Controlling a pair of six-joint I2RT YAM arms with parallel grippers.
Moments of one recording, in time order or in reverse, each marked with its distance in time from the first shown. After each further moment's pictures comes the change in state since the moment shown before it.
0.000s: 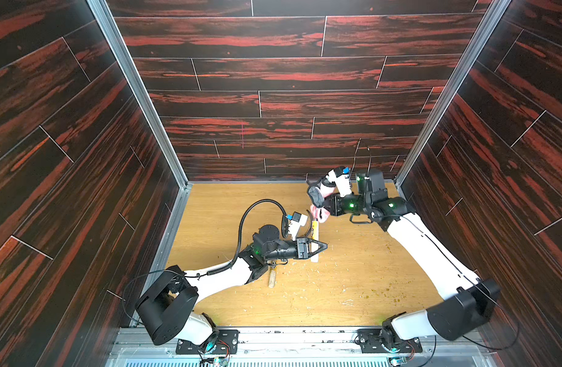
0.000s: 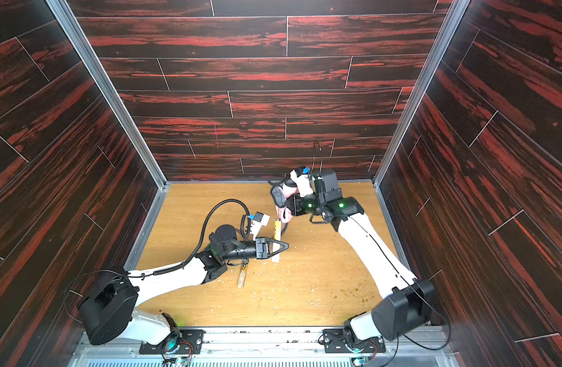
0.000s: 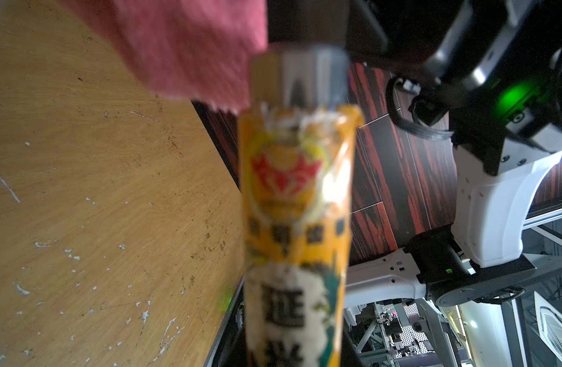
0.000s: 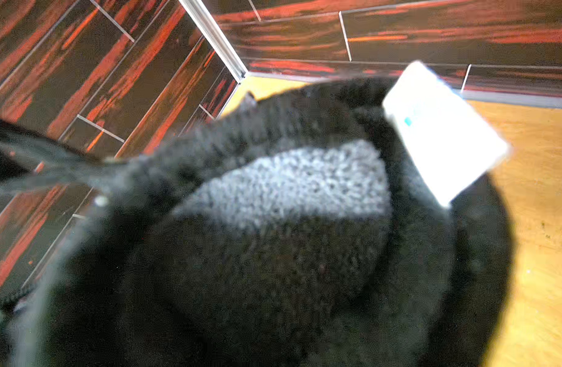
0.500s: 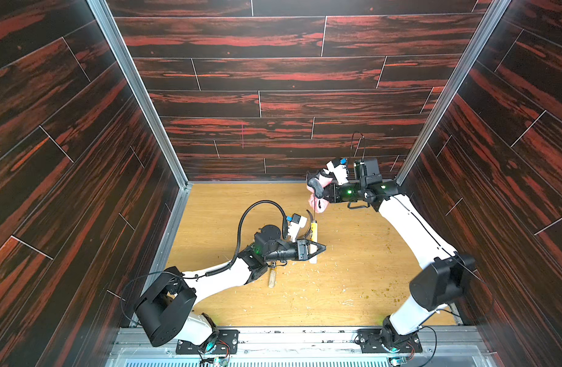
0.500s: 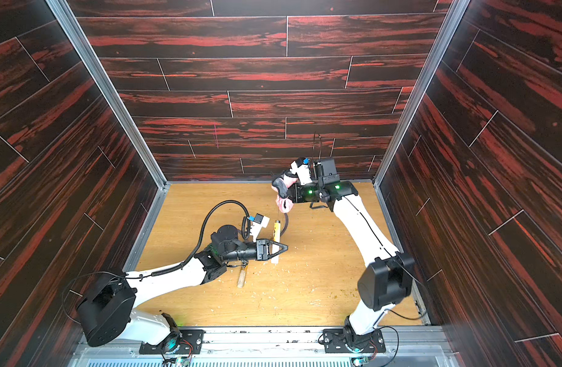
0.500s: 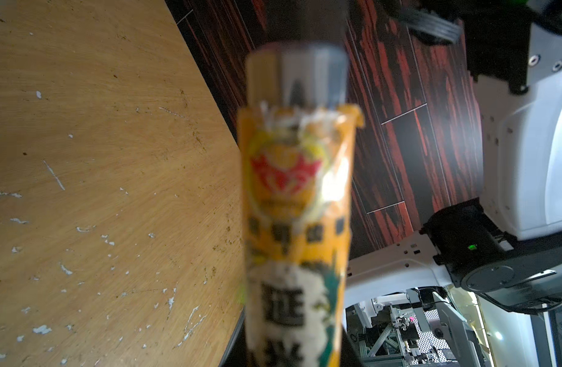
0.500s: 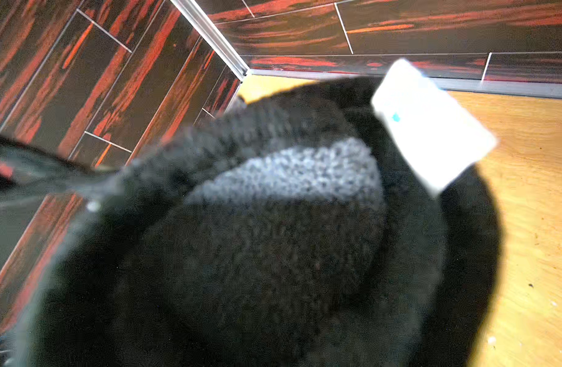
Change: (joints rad) left arm -0.009 -0.021 0.000 -0.112 -0.031 0.064; right arm -0.086 0.224 0.197 -0.050 -0.135 -0.010
